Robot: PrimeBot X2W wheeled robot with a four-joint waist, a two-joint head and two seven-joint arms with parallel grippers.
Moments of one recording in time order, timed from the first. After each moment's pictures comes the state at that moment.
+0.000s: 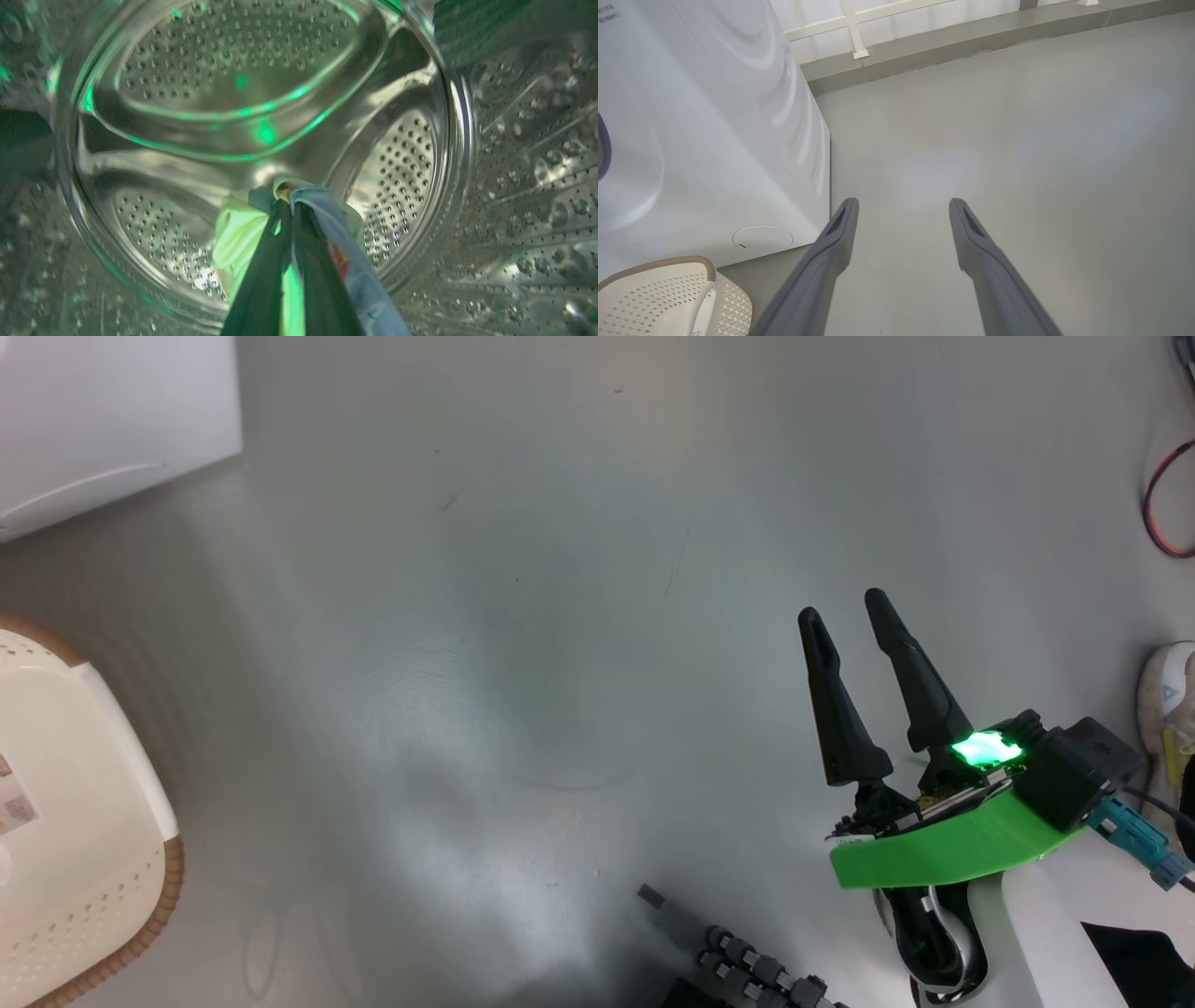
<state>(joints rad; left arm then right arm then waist) -1.48 0.72 -0.05 0.50 -0.27 -0.03 0.00 -0.27 -0.04 0.17 -0.02 0.44 0.13 -0.25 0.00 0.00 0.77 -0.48</state>
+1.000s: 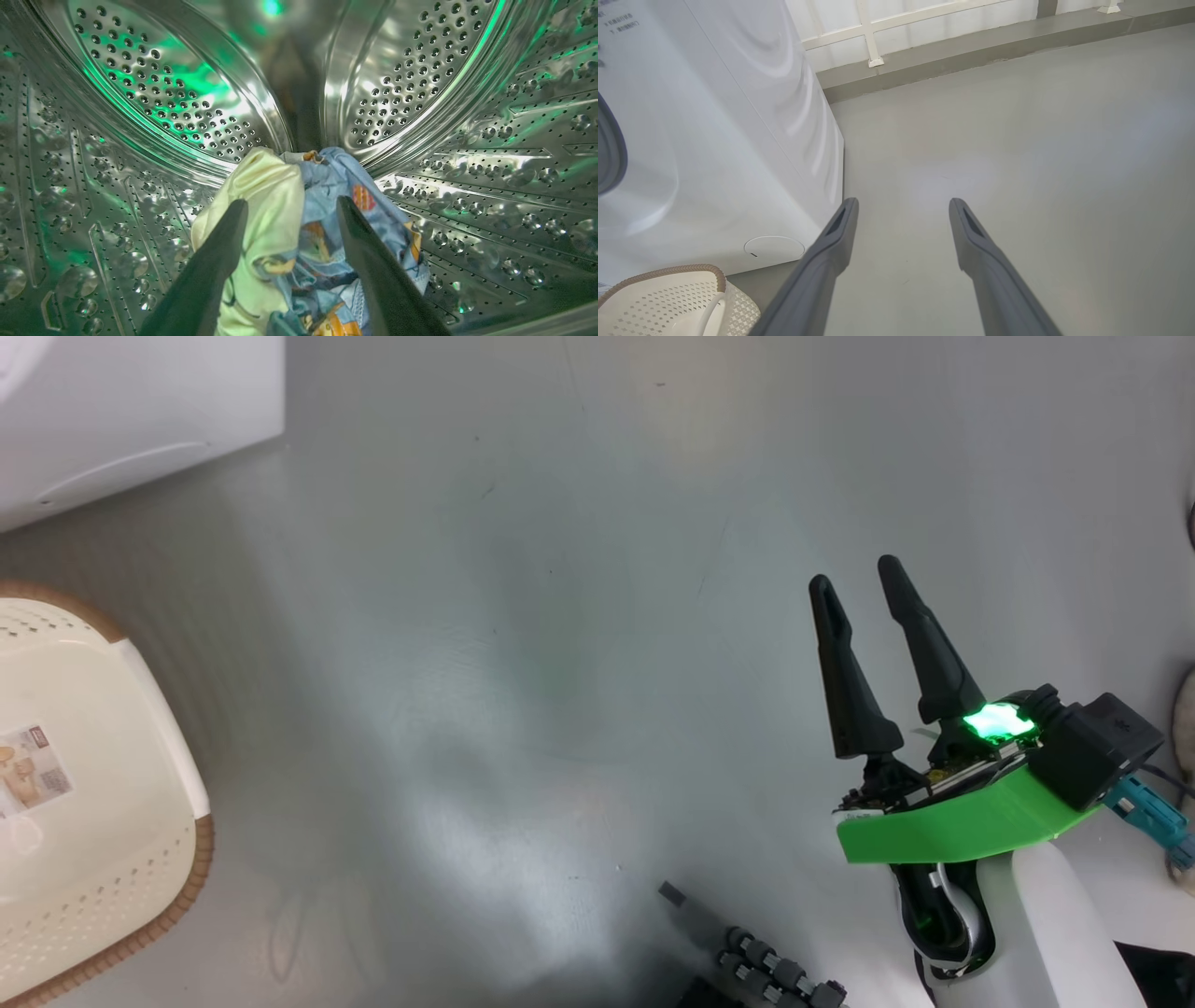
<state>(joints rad) -1.36 0.68 -0.06 0.57 -0.37 0.01 0.24 -0.31 -0.04 0.16 -0.03 0.44 0.13 -0.25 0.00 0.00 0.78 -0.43</state>
